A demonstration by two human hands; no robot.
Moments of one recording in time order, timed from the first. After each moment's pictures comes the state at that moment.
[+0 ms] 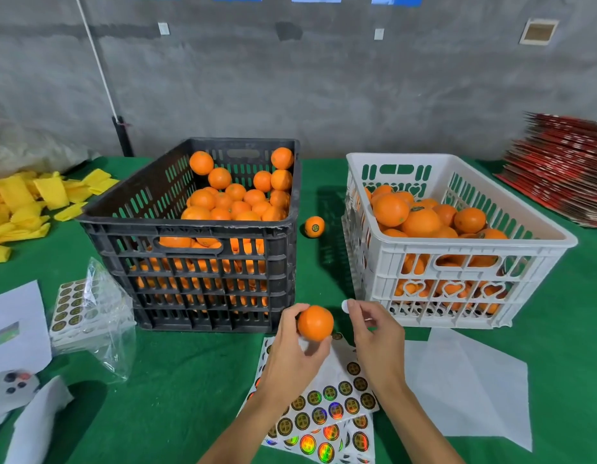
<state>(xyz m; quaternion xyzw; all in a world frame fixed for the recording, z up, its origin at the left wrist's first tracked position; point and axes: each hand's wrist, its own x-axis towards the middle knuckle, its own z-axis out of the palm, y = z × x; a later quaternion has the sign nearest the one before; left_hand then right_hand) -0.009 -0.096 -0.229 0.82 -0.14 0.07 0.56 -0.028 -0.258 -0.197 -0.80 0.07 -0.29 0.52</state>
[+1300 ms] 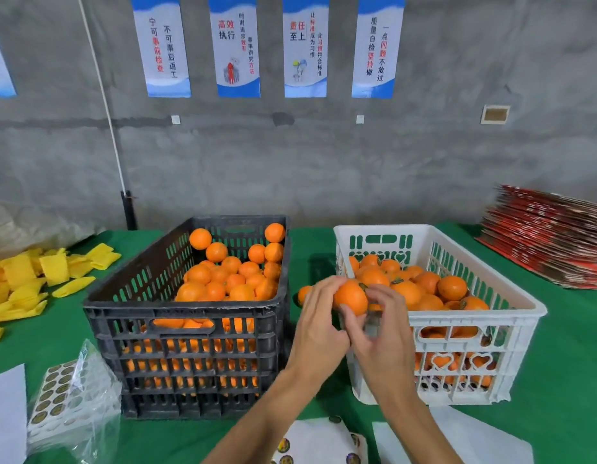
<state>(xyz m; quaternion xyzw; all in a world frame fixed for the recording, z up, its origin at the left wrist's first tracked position) 0.051 -0.167 -0.081 0.74 -0.31 0.29 0.51 0.002 -0.279 -0.079 -0.80 -0.03 -0.47 0.37</state>
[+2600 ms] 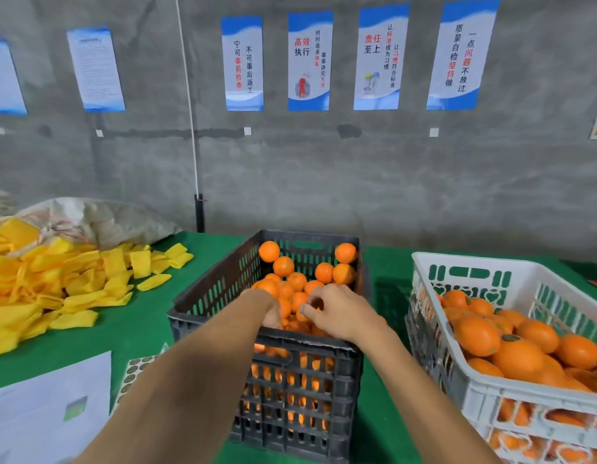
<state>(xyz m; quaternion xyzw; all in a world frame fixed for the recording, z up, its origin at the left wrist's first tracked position) 0.238 0.038 -0.019 0.99 -0.08 -0.06 0.07 0.139 -0.138 0.009 -0.96 -0.20 -0.09 0.19</state>
